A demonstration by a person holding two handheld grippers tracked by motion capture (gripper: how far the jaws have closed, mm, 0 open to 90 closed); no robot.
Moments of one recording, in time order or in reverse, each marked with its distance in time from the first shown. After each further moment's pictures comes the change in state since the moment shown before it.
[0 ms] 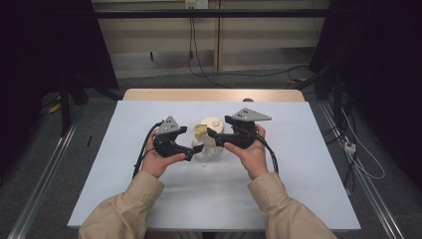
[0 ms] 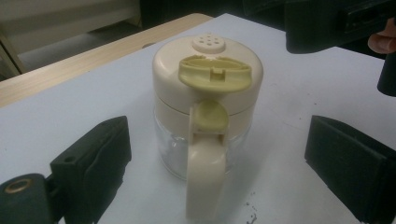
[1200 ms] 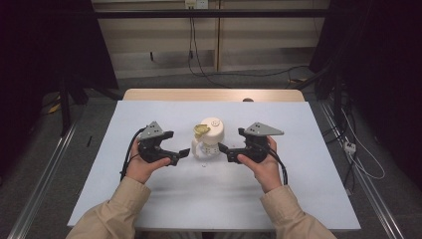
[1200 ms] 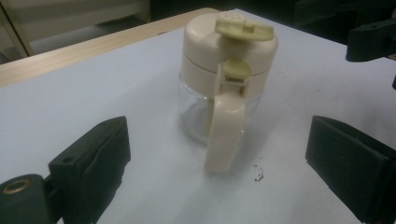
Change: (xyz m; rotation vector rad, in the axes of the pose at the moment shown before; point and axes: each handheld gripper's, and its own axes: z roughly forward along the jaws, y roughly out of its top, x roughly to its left) left arm 0.014 -0.024 -0.034 0.002 0.023 -0.053; right arm -0.009 -0.036 -0.031 0.037 -0.010 0.004
